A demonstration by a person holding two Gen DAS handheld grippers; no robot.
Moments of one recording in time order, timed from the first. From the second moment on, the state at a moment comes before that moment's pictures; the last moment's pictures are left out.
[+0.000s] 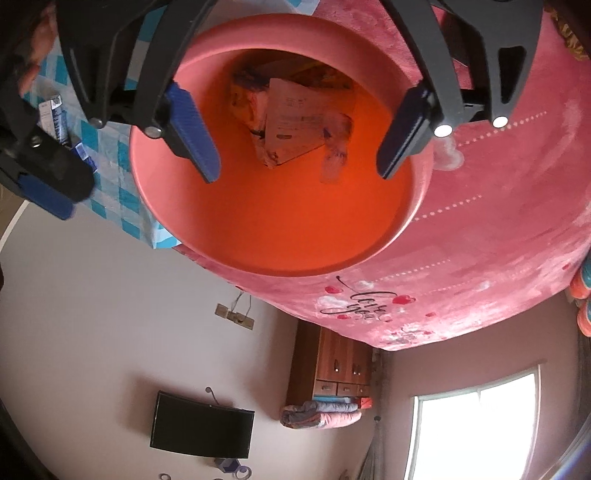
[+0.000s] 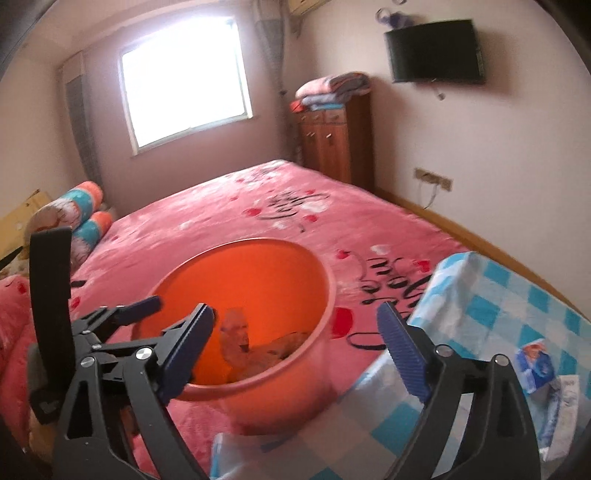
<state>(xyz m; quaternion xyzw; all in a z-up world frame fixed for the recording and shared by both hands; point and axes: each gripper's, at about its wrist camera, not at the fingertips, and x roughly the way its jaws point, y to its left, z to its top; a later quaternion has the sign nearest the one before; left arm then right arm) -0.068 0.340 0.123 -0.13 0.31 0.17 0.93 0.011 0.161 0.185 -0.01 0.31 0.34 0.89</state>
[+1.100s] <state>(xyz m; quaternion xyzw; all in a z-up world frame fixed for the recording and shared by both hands) -0.084 0.226 0.143 -0.03 0.30 0.13 0.94 -0.061 0.035 0.154 0.00 0.29 0.23 0.93</state>
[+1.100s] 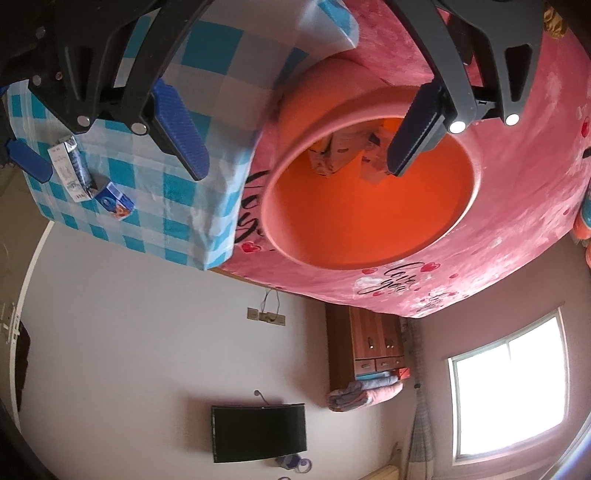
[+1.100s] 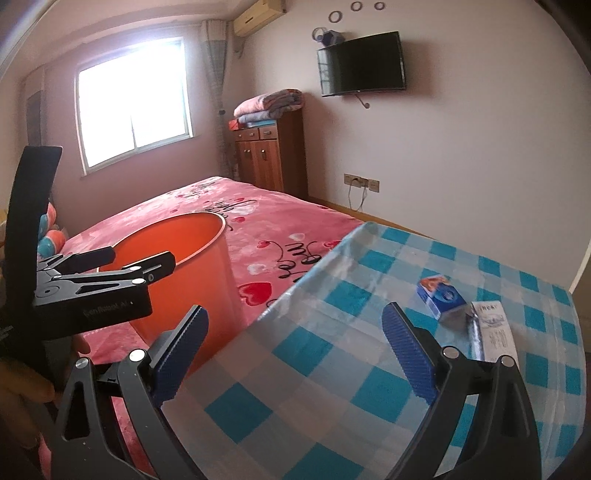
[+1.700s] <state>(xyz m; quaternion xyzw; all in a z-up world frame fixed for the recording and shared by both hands) -0.079 0.161 0.133 0.00 0.32 0.09 0.94 -0.075 -0.032 0.128 0.04 0.29 0.18 0.94</state>
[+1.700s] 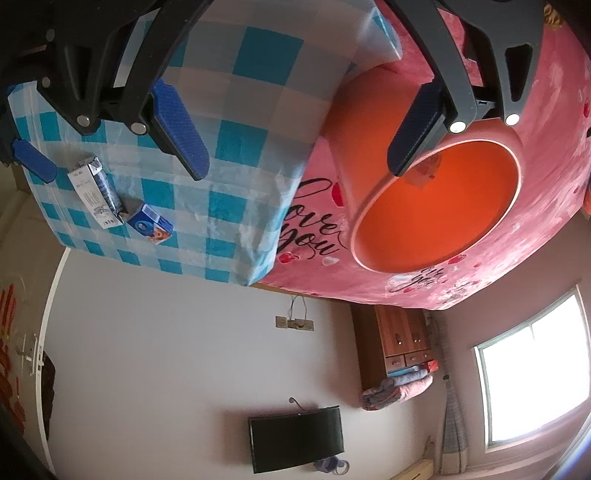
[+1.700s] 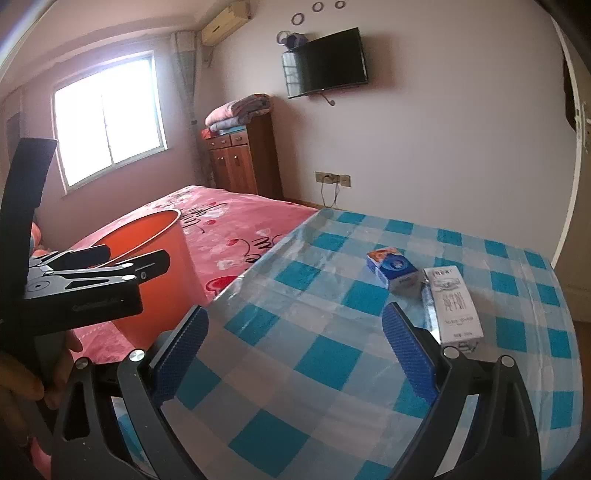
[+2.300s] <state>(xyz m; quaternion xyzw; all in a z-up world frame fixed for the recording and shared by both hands) -0.066 0.114 0.111 0.03 0.34 0.07 0.94 -0.072 -0.079 0.110 0.07 0.31 0.16 0.94</state>
